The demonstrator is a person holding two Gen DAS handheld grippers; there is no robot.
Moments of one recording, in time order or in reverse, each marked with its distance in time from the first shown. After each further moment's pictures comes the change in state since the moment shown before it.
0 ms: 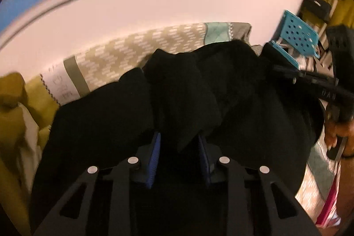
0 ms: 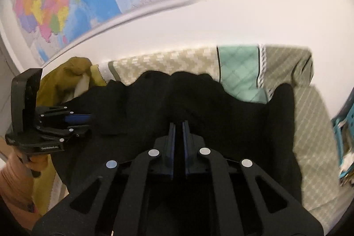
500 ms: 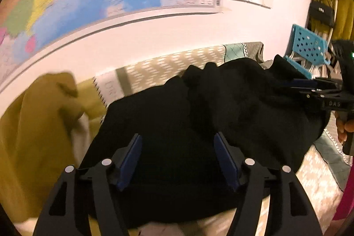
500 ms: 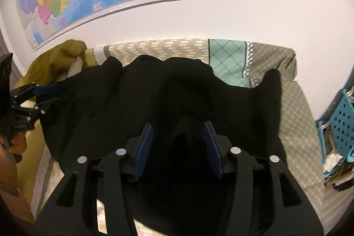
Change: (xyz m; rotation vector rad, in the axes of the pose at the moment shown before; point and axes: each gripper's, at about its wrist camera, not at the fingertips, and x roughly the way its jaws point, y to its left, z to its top) left arm -0.078 0.012 -0.056 0.002 -0.201 0.172; right arm -0.033 0.018 -0.031 -0.097 -0.013 -0.117
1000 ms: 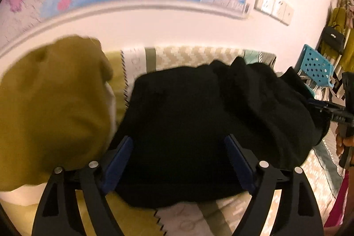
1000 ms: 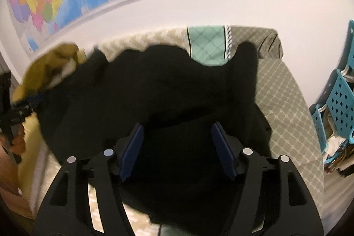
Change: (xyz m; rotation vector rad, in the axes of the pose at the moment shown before) left arm -0.020 0.043 -0.035 -0.148 -0.029 0.004; right arm -0.021 -0.032 -0.029 0.106 -0.026 0.016
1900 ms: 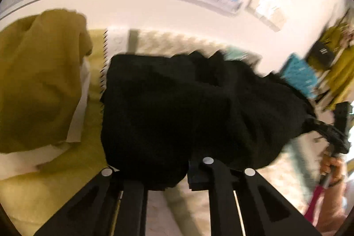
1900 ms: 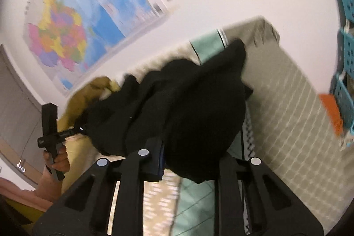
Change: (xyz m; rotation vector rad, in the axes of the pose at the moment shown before) left arm -0.008 -0.010 -0.009 -0.135 0.069 -0.198; right arm -0.061 -0.039 -0.032 0.194 -0.124 0.256
